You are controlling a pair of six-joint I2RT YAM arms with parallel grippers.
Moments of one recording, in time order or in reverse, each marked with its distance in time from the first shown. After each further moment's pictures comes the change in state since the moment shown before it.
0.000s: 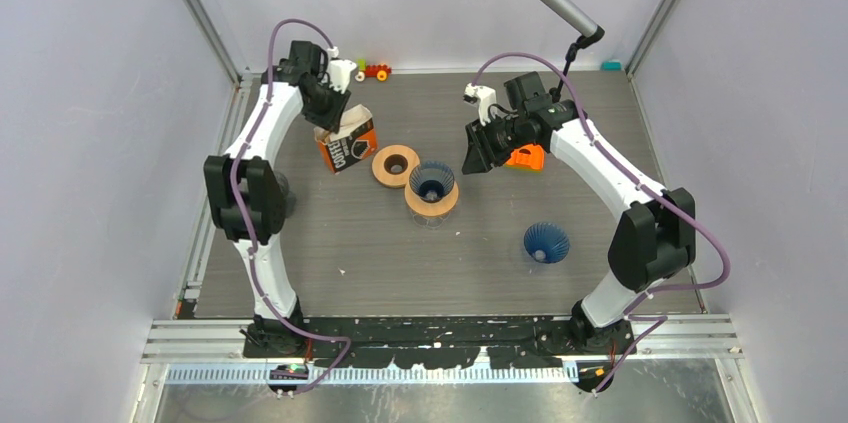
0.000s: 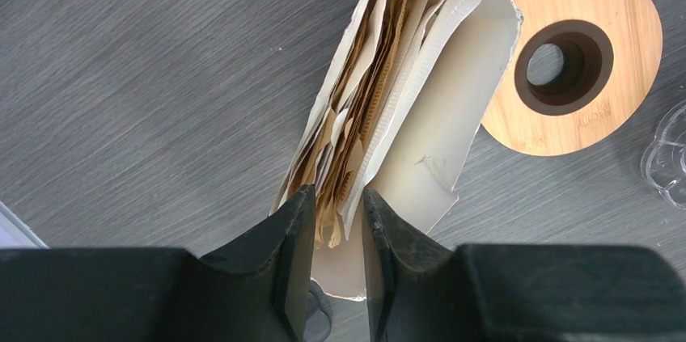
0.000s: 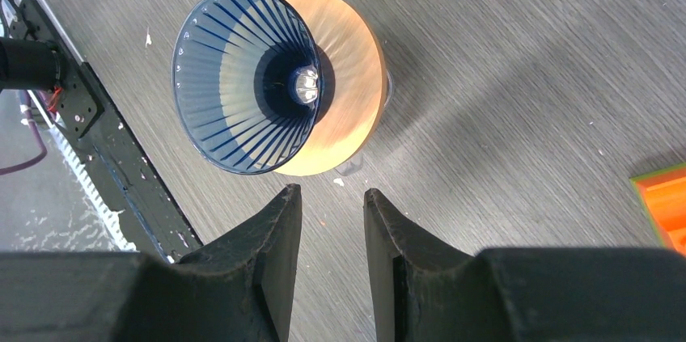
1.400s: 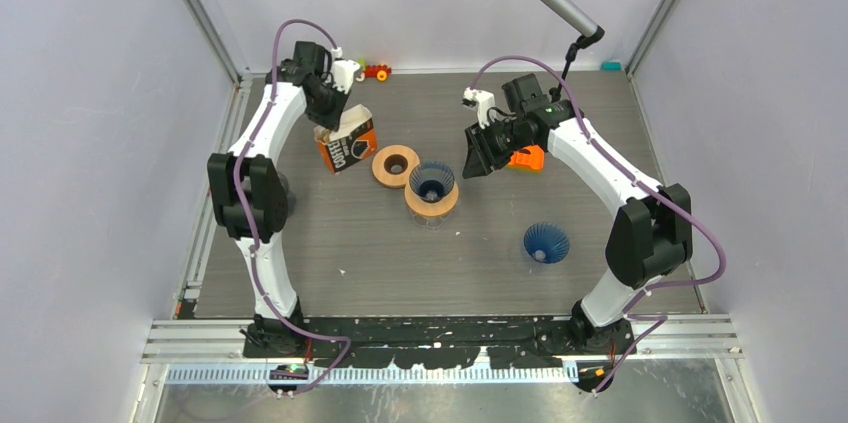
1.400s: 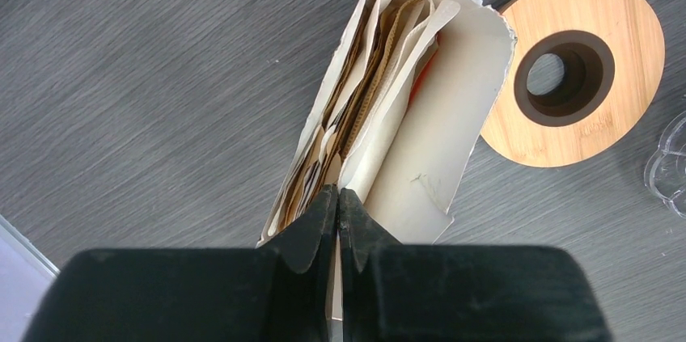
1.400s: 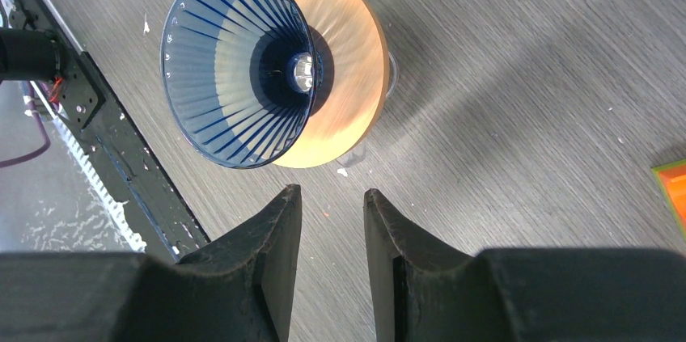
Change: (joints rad) left arm -0.014 0.019 0.004 0.026 -0.008 0.000; right arm 0.000 0.023 0.000 -0.030 -0.003 -0.004
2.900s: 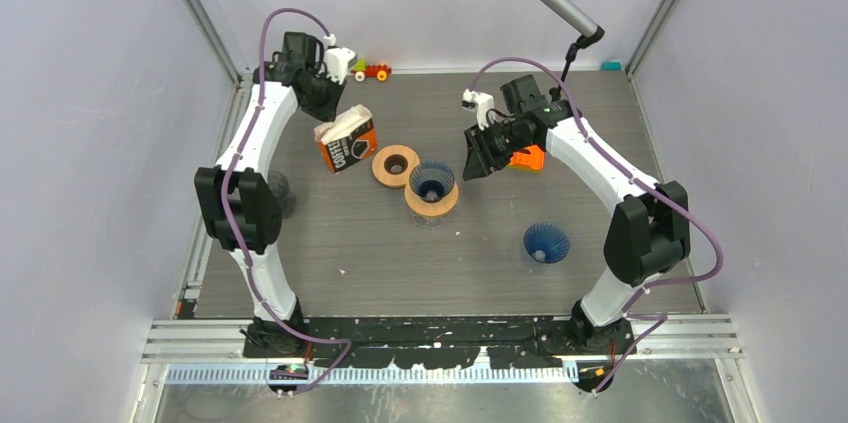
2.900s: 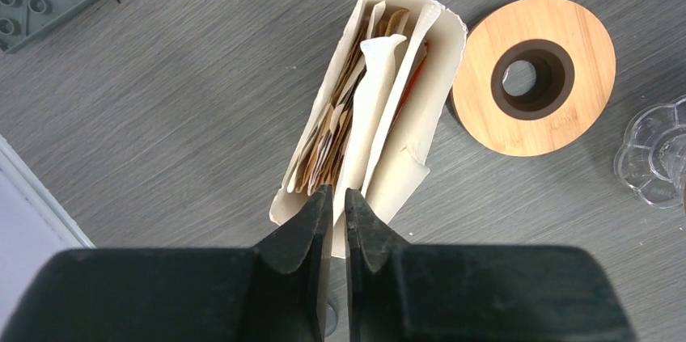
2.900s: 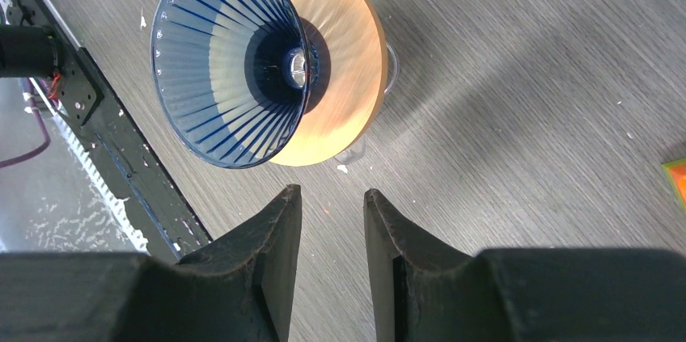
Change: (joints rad) left arm 0.000 -0.100 0.011 -0.018 0.005 0.004; right arm 0.000 0.016 0.001 -0.011 0.000 -0.001
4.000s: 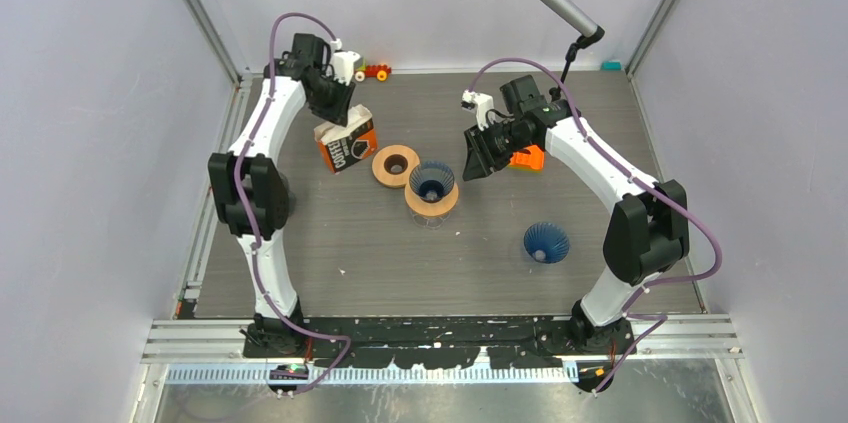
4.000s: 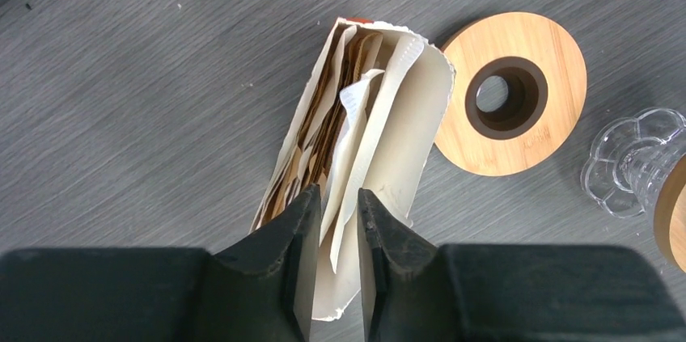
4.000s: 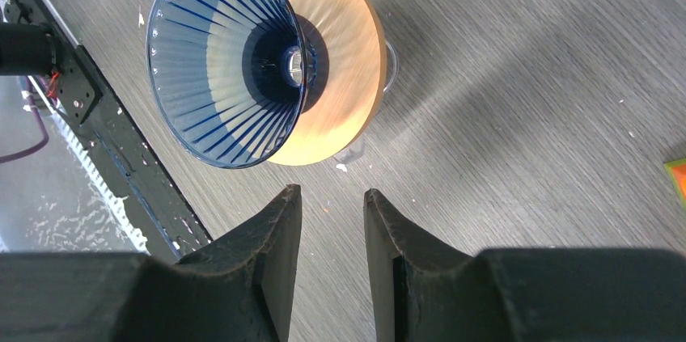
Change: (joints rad) left arm 0.000 0.121 0.077 -0.033 0.078 -0.051; right arm 0.000 0.006 0.002 -0.005 0.000 -0.003
